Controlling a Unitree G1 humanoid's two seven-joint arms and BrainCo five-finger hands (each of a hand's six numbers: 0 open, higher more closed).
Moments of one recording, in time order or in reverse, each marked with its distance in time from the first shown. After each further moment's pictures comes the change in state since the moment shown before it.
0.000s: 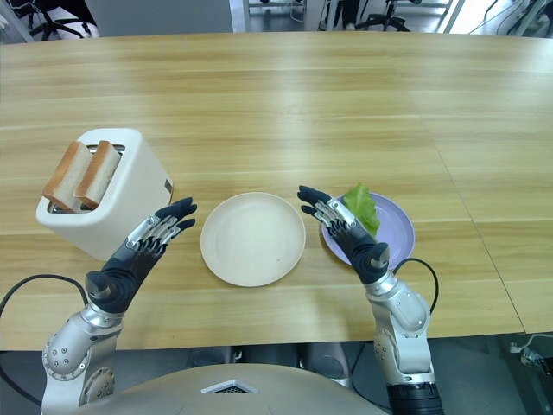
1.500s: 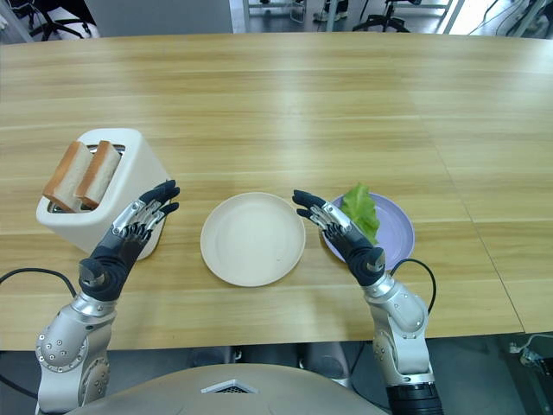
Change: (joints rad) left arm -0.051 0.007 0.043 -0.003 0.062 -0.002 0.098; right arm 0.002 -0.011 0.019 0.007 -0.003 -0.025 0.015
